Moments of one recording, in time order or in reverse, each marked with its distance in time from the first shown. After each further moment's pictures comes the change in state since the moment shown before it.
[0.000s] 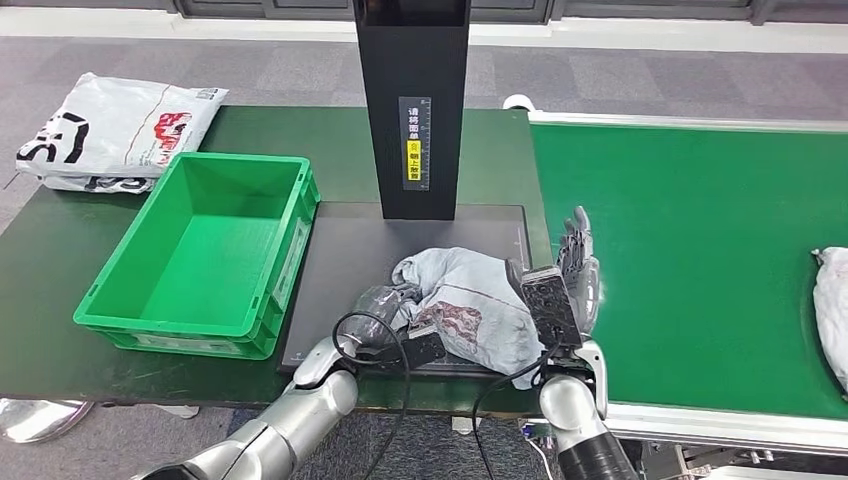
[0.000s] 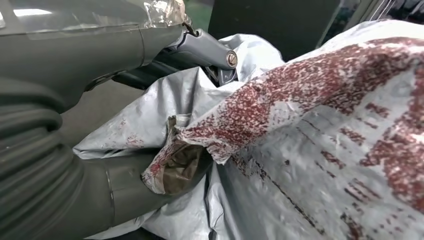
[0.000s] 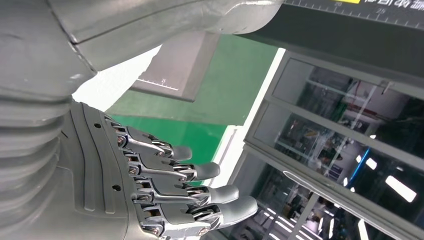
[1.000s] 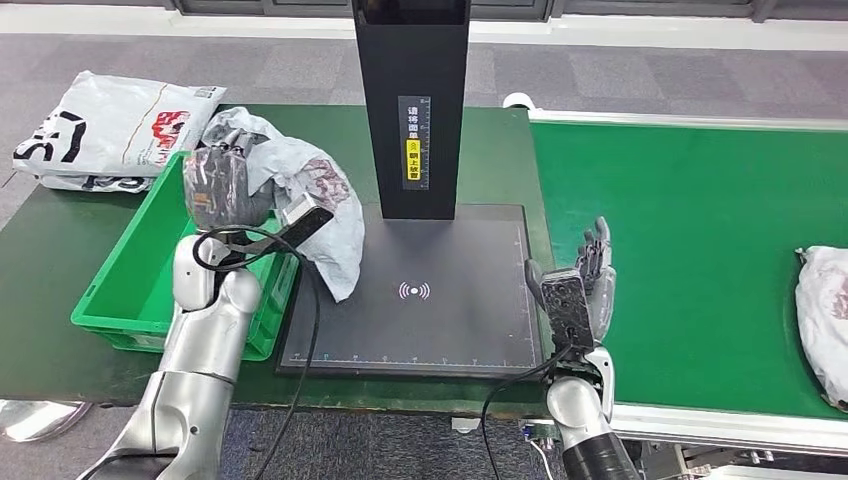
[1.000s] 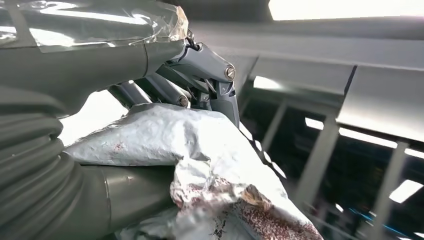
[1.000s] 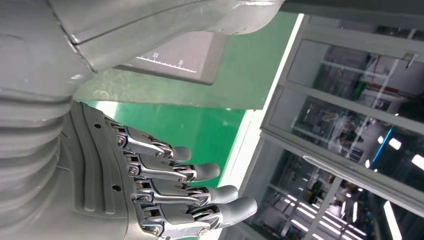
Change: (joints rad) left arm -0.068 0.095 0.551 -0.614 -0.458 0.264 -0.042; right arm 0.000 0.004 -0.053 0.057 -0.046 -0.055 -0.038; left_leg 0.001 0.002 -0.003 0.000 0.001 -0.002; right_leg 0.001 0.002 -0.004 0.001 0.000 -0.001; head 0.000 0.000
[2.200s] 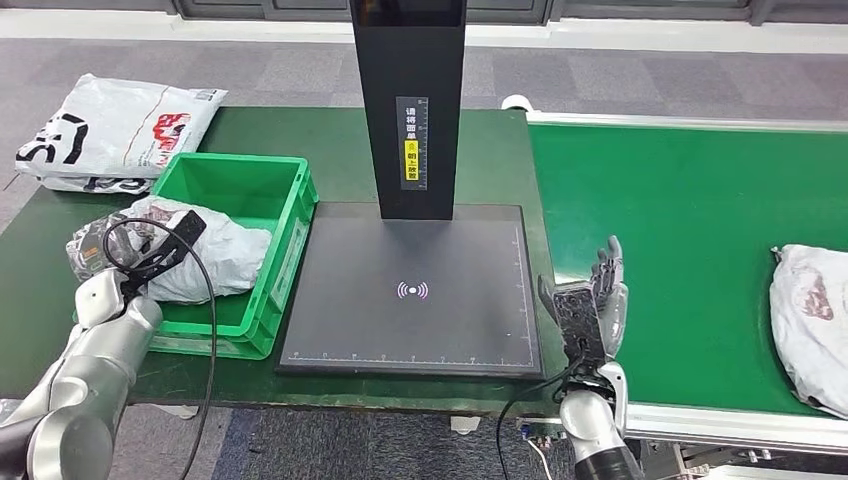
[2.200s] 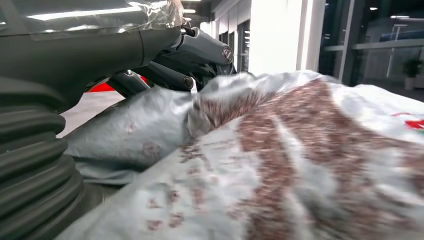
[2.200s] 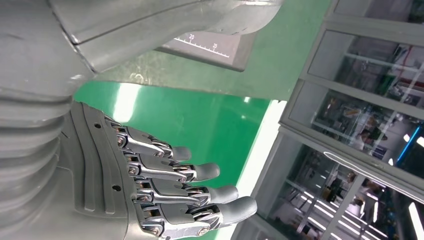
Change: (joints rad) left arm -0.139 0.379 0.156 0.665 -0.066 -0.139 0.503; right arm 0.048 -0.020 -0.047 -0.005 0.025 0.022 0.019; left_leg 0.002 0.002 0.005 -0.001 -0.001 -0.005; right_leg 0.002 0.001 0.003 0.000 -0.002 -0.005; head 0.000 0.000
